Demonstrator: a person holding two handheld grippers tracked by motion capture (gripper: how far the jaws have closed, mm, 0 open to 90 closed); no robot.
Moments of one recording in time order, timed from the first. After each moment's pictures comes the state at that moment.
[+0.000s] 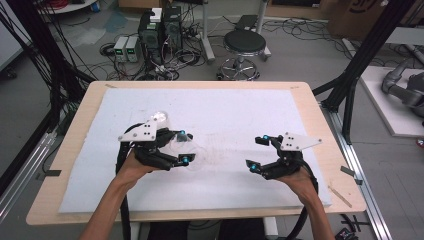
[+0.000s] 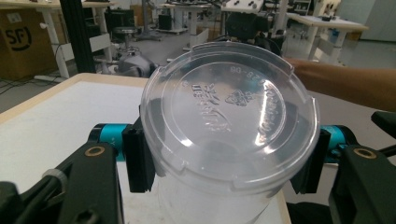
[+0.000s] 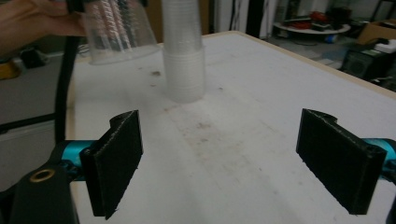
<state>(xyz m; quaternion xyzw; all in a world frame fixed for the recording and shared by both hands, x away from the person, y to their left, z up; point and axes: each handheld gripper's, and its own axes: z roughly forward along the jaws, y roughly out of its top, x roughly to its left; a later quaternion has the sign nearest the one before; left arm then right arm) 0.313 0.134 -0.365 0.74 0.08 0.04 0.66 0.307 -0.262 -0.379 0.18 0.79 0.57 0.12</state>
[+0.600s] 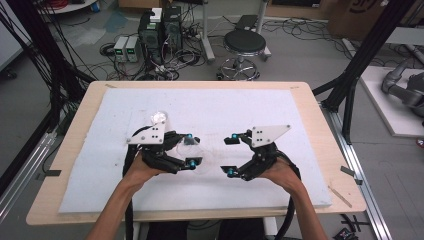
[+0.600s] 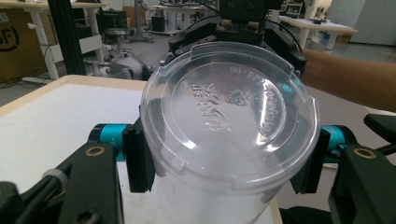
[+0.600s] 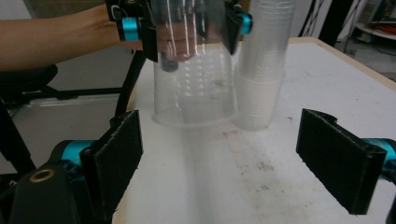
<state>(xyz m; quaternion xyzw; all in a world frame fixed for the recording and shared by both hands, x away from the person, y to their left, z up) 0.310 0.116 -0.368 0.74 0.07 0.02 0.66 0.314 -0.192 -0.353 0.06 0.83 0.55 0.04</state>
